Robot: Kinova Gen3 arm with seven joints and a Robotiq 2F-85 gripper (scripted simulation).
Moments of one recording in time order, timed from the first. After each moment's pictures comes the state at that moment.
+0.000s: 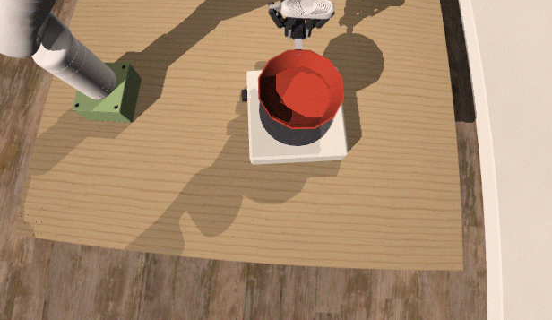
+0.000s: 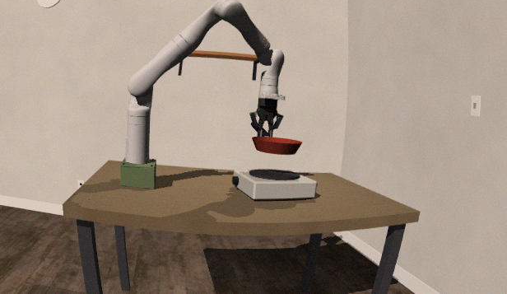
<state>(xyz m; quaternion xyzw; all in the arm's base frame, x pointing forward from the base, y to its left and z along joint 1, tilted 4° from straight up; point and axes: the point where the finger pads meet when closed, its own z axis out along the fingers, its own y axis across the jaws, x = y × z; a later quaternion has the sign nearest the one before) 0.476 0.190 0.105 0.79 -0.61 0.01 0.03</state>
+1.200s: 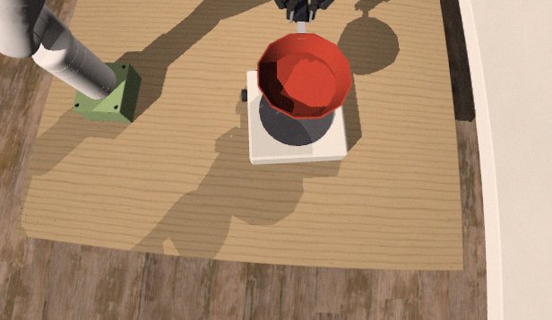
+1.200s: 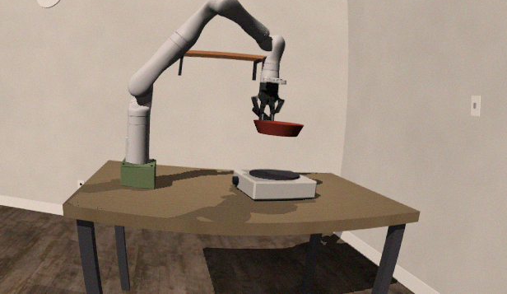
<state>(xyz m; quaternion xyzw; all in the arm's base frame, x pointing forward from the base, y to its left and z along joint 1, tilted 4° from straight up) 0.477 0.193 0.167 0.79 -0.61 0.01 0.03</state>
